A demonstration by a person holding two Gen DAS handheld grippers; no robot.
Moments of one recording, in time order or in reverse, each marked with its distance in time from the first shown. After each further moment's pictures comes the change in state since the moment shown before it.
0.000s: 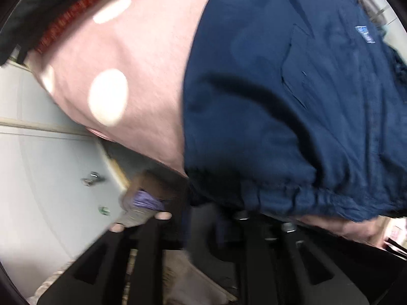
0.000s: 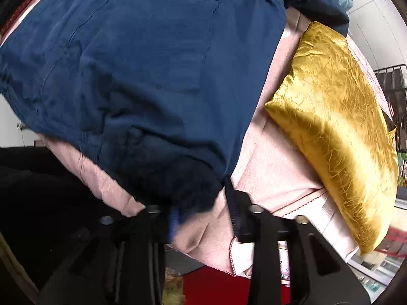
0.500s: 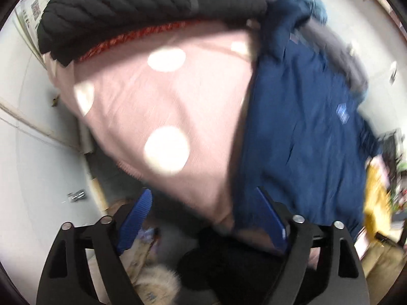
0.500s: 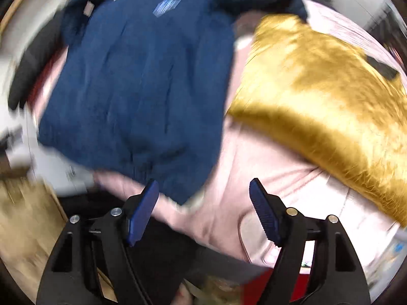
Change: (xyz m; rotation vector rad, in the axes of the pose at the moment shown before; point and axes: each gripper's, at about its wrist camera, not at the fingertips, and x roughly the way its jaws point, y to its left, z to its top) left arm -0.095 0.111 0.020 -0.182 -0.264 -0.208; right arm -0.059 -0.112 -0.023 0.329 -0.149 0.330
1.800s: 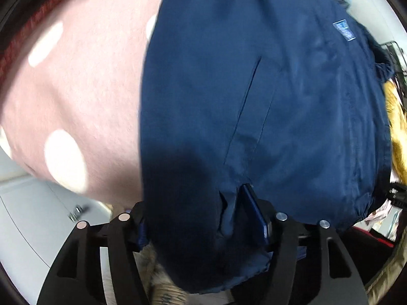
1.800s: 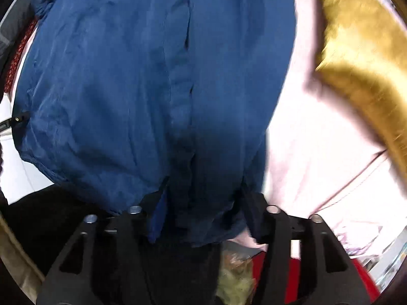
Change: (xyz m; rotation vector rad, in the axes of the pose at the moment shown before) left arm 0.134 -0.109 0.003 0.404 0.325 0.054; right arm 0.119 0.093 0.006 -0.046 0.256 -0.105
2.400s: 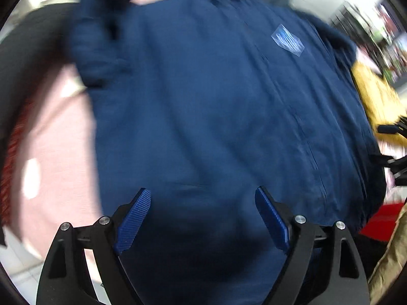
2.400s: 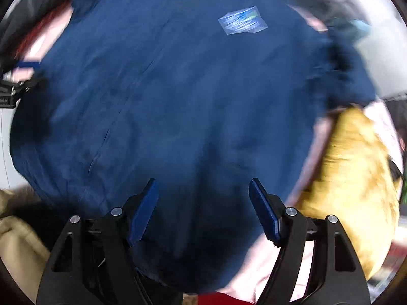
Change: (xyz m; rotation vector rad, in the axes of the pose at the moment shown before) left arm -0.010 -0.105 0.072 0.331 -0.137 -0.003; right arm -0.041 0.096 0.089 -0.301 -0.138 -0.155
